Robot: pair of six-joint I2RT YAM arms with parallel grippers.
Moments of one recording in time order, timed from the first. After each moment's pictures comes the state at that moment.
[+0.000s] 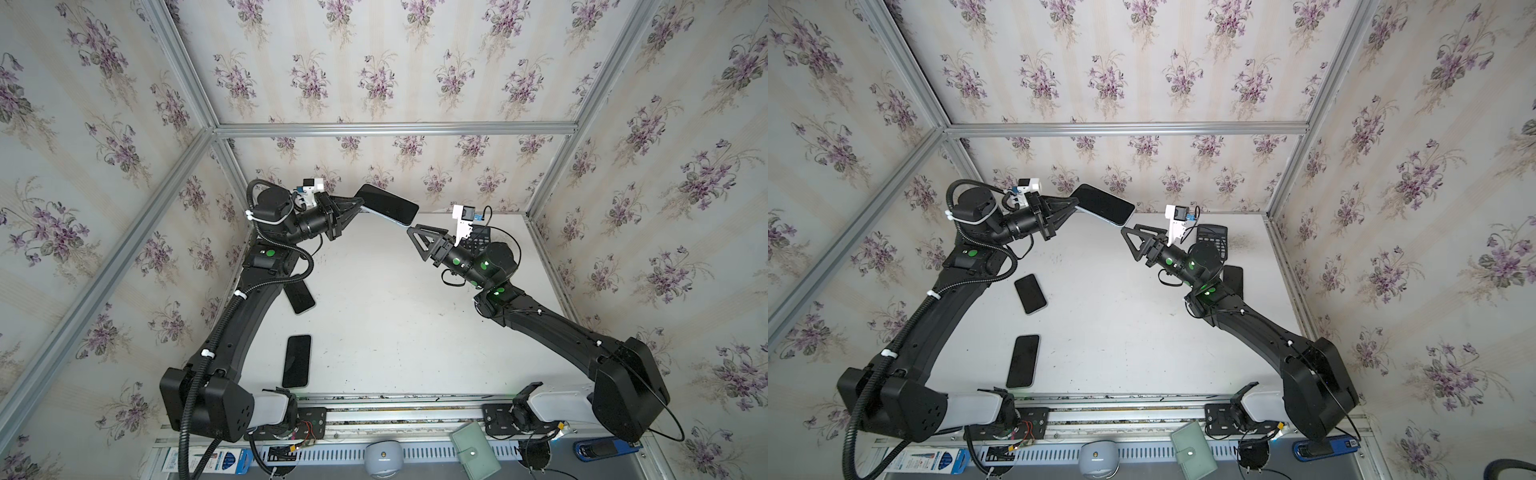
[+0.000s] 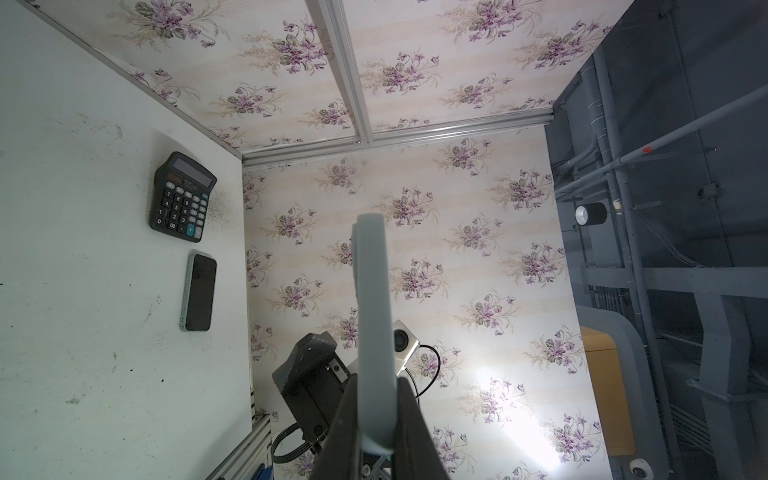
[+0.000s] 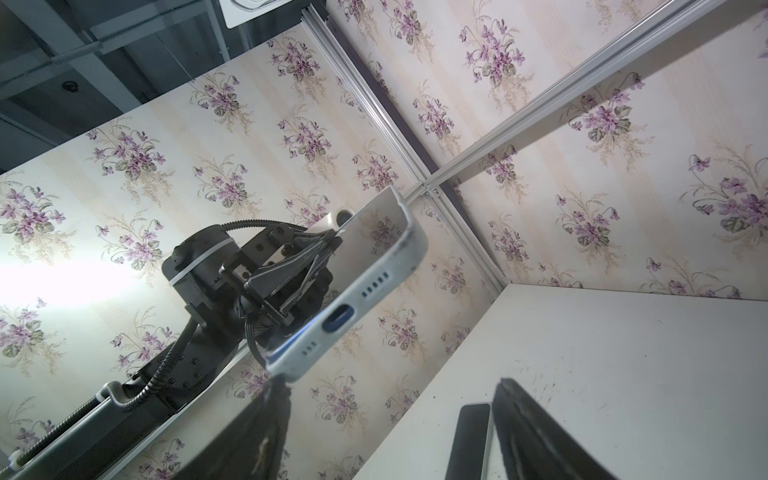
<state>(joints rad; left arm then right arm) -0.17 1.35 1.34 0.03 0.82 -1.43 0.54 1.33 0.89 0.71 -0.41 0.80</state>
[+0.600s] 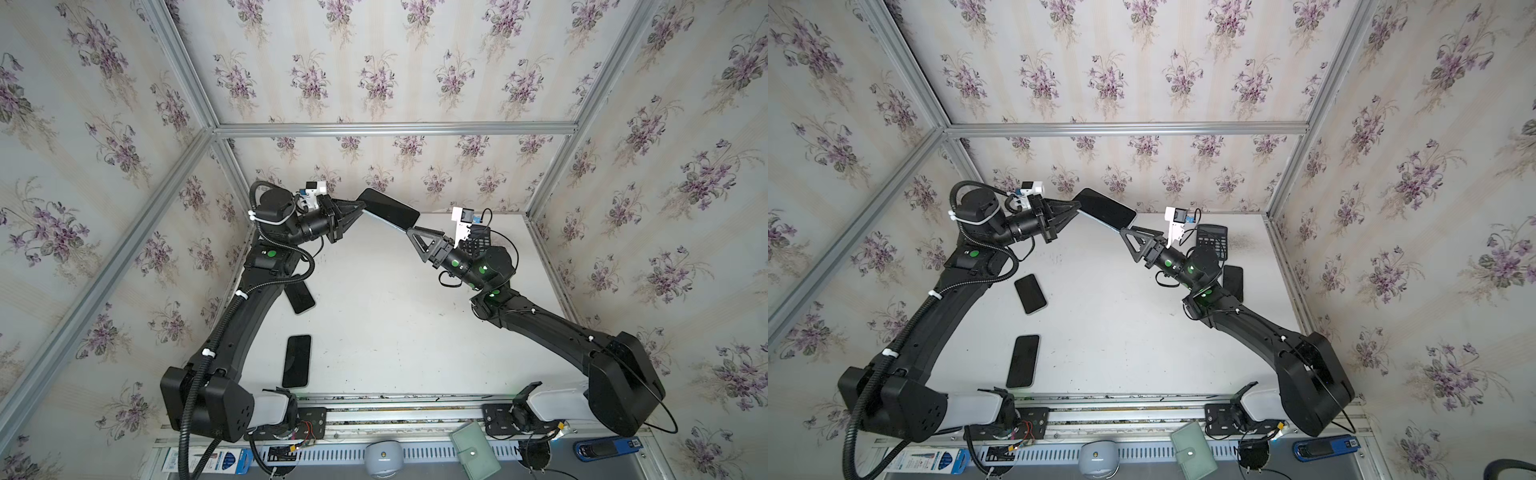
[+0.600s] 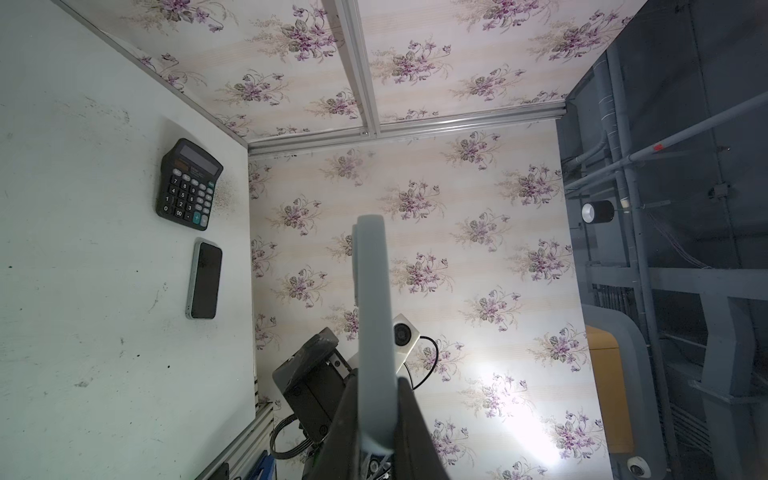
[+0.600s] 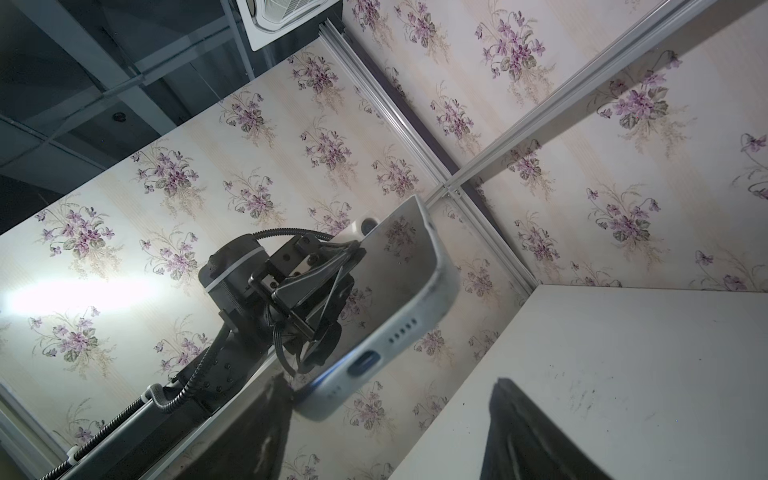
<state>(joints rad) -0.17 1.35 1.33 0.01 0.83 -1.42 0.55 1.36 0.86 0.83 -0.41 0.88</state>
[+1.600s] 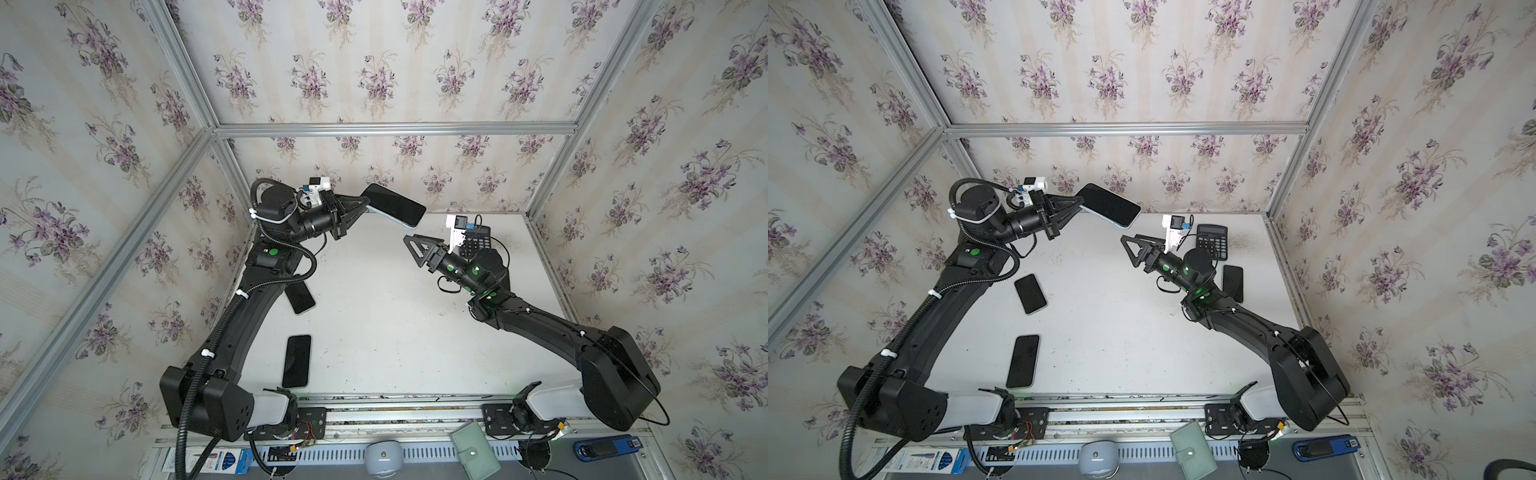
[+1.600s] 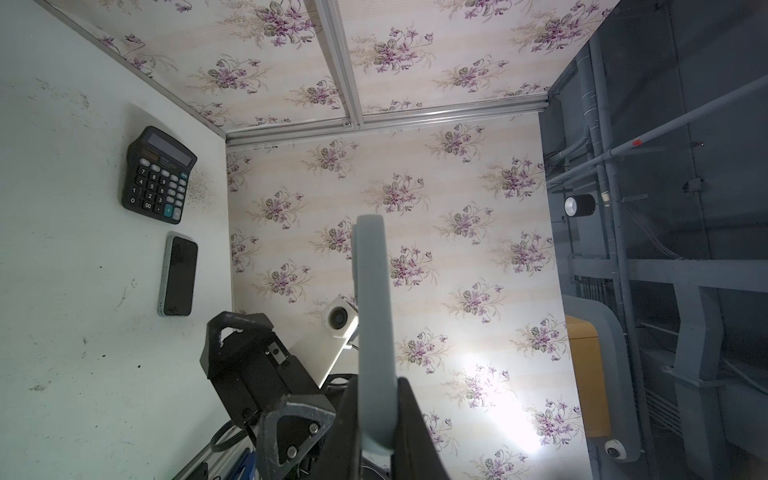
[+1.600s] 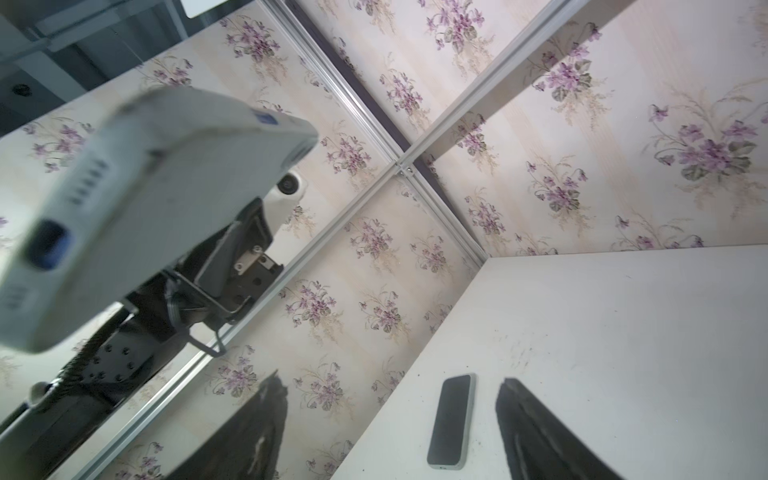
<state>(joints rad) -0.20 1.36 1.37 0.04 0.83 -1.48 0.55 1.39 0.80 0.80 -0.39 0.82</state>
